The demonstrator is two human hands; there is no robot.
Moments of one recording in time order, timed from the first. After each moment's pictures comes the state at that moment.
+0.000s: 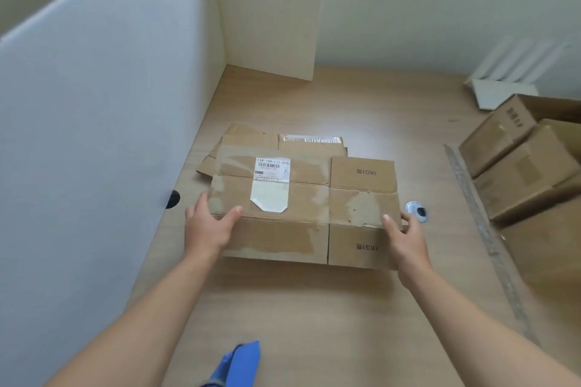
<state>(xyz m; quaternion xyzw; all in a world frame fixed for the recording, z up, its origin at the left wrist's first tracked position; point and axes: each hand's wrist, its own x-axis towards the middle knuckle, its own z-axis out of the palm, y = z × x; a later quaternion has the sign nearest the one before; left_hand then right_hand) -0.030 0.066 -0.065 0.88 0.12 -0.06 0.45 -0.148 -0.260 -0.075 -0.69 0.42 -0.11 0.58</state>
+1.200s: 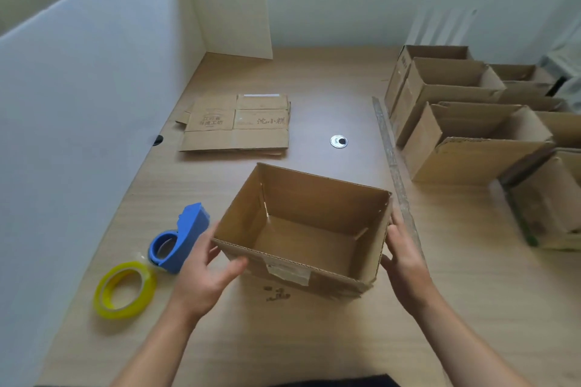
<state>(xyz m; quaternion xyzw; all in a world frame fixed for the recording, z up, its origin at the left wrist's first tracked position) -0.406 0.017 -0.018 0.80 -0.10 -0.10 0.59 -0.488 -0.315 -0.022 -0.67 0.16 -0.06 0.72</state>
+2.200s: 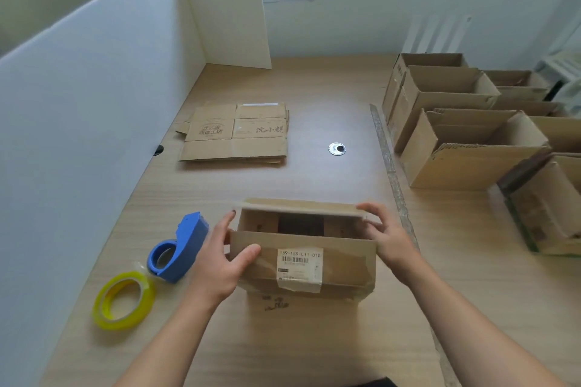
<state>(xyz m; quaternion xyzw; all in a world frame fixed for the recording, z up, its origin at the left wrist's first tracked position) -0.387 -0.016 -0.009 0.89 -0.06 -0.07 0.45 -0.439 -0.333 -0.018 -0.73 0.19 -0.01 0.66</state>
